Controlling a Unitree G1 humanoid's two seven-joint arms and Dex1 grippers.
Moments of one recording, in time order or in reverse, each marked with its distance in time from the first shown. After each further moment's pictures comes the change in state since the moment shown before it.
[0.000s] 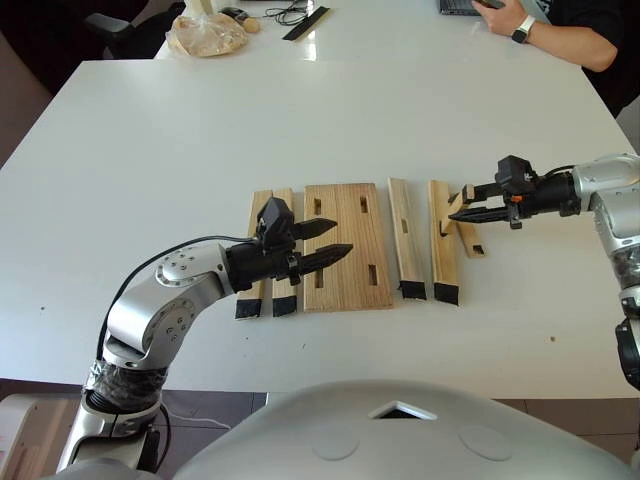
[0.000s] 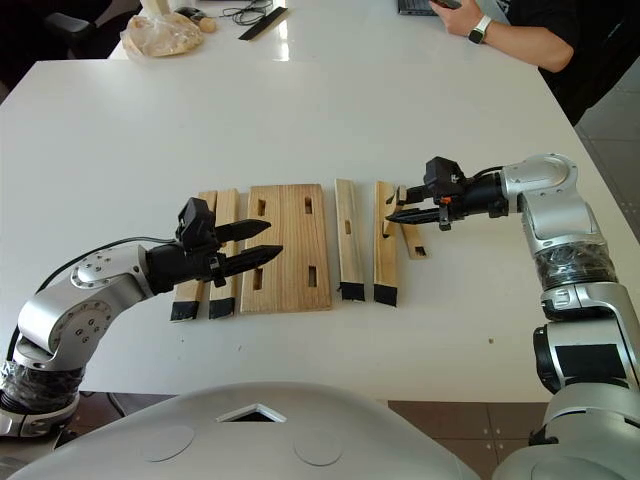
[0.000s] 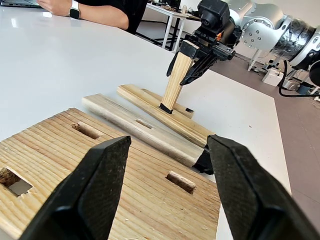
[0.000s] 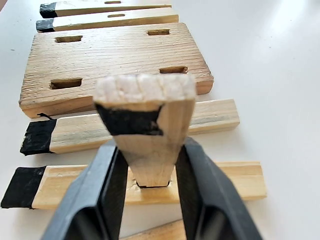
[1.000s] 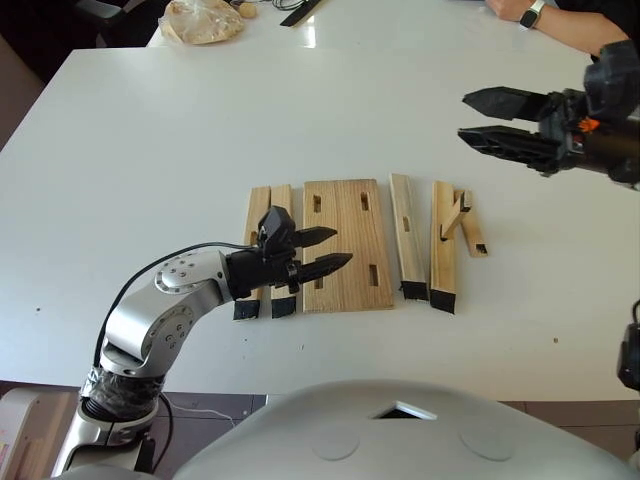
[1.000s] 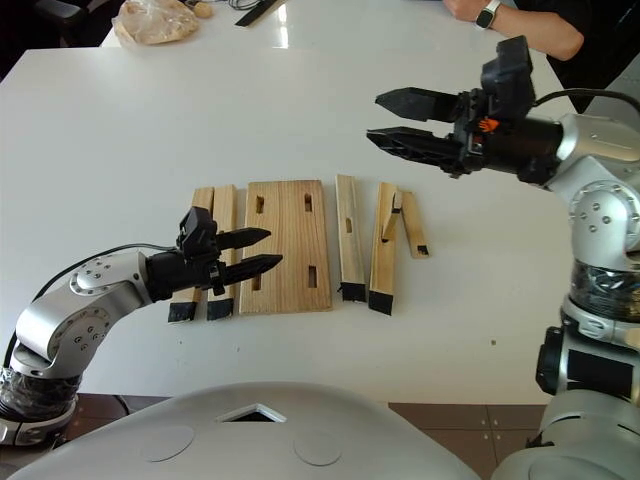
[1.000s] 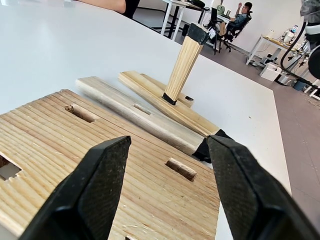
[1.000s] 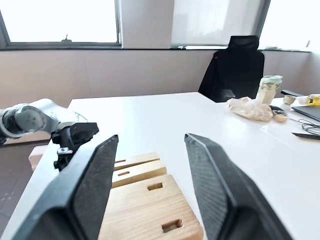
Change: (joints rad) left arm 0.024 0.018 -0.008 -0.018 0.017 -0.005 -0.013; right arm 0.039 0.060 -0.406 -0.678 0.545 0.625 -0.377
